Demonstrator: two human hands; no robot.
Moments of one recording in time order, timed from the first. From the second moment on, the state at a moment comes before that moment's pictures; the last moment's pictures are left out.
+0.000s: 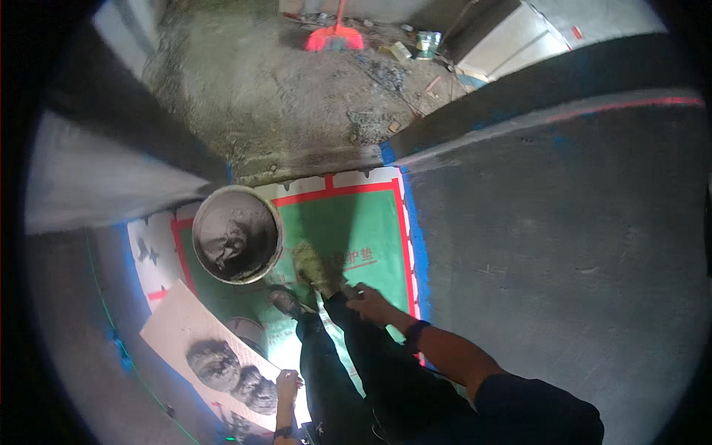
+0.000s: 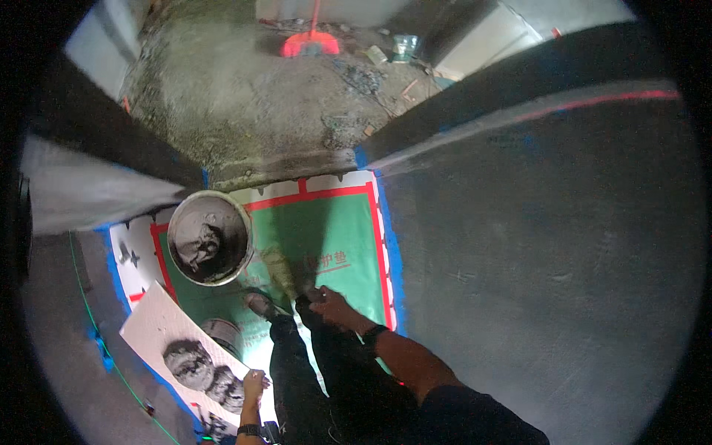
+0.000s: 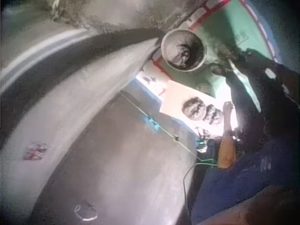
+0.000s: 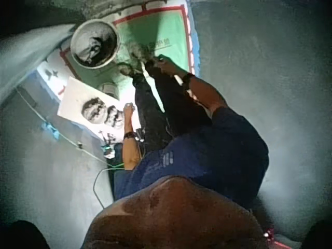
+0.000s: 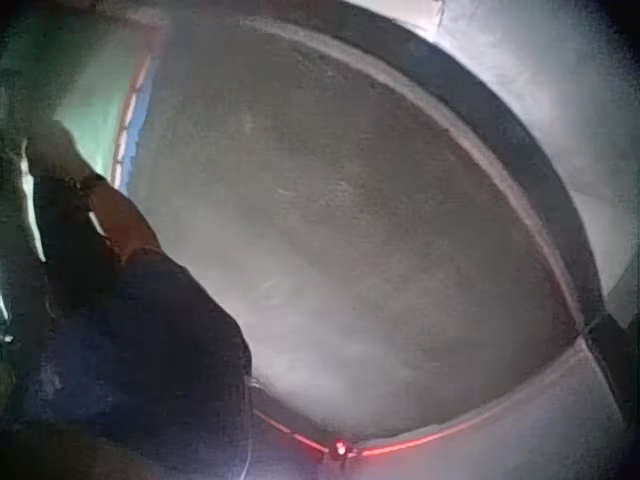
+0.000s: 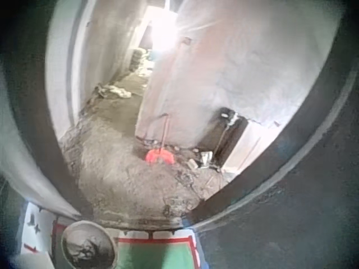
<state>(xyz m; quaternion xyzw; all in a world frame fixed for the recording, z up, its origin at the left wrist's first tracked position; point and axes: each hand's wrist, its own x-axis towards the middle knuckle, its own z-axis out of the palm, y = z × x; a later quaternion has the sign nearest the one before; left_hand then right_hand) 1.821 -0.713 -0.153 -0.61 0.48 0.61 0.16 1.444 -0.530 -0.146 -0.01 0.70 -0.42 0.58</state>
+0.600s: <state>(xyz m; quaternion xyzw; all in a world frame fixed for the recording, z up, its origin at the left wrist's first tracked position) 1.467 -0.773 -0.098 -0.47 0.68 0.50 0.27 1.150 -0.531 -0.322 0.30 0.34 -0.82 0.35</state>
